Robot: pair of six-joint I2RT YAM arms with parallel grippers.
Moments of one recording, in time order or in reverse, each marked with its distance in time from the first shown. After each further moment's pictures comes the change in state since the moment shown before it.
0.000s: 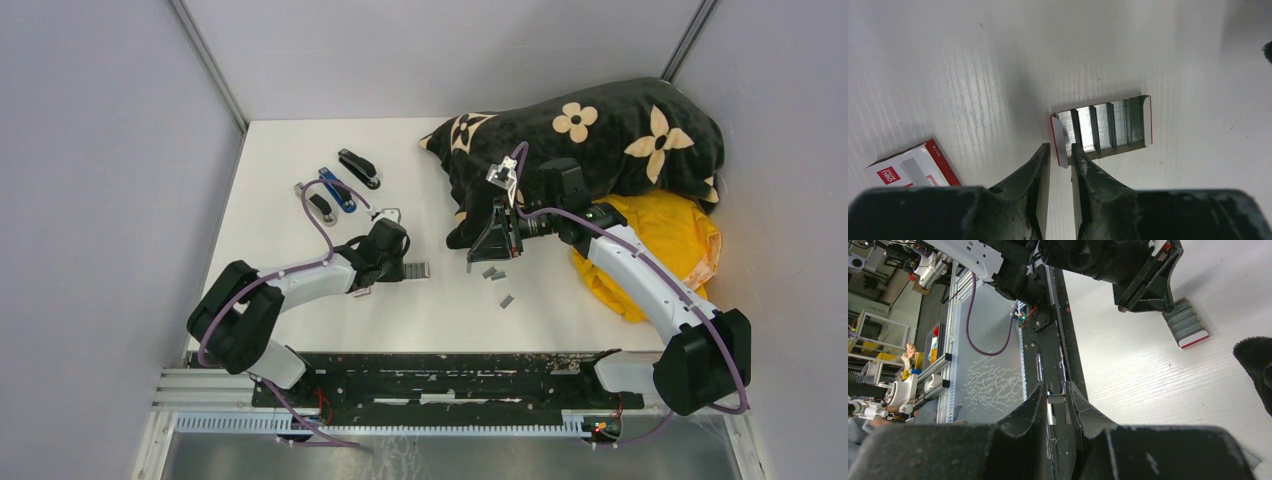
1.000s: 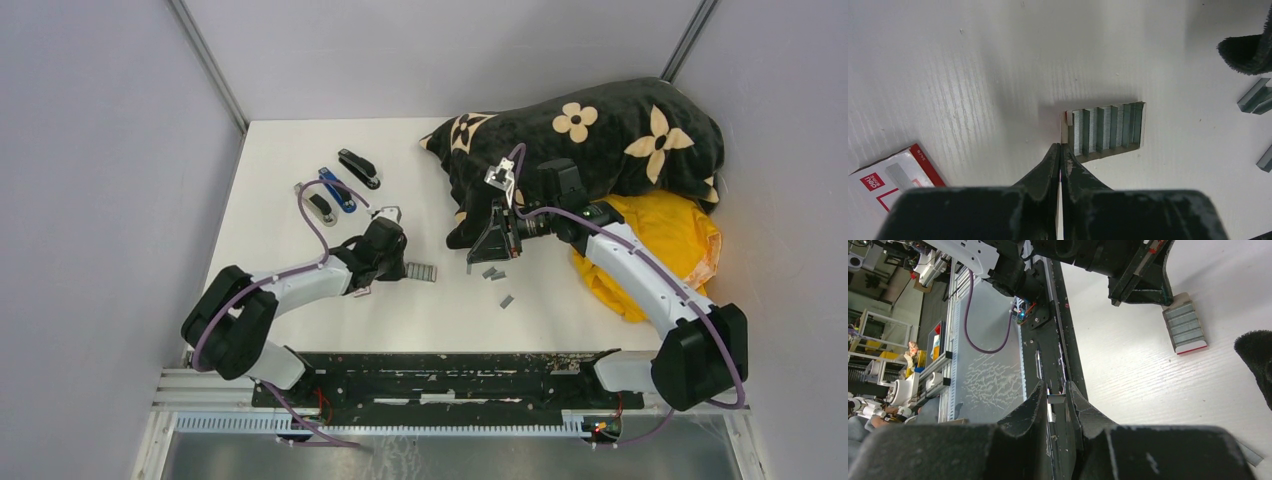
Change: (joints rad) left arm 0.008 -0.021 -0.011 0.026 0.055 -0.001; right arm 0.000 0.016 0.002 -0.016 0.000 -0.018
